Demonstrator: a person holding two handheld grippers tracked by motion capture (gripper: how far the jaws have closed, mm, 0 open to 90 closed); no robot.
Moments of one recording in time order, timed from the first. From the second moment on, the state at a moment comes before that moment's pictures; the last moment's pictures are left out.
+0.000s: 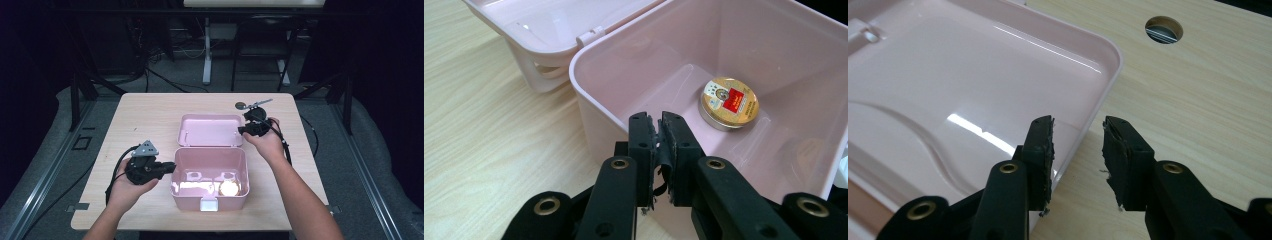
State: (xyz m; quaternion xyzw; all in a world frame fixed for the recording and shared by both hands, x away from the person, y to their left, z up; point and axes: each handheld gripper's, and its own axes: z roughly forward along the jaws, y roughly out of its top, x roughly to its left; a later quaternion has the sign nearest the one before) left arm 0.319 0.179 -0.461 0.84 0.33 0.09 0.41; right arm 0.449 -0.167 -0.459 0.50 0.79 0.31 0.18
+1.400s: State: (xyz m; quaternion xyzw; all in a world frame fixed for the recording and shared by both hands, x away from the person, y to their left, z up) left arm 0.319 0.180 -0.462 0.84 0.33 0.09 0.42; right arm 0.481 -0.155 -0.480 0.59 0.74 0.29 0.17
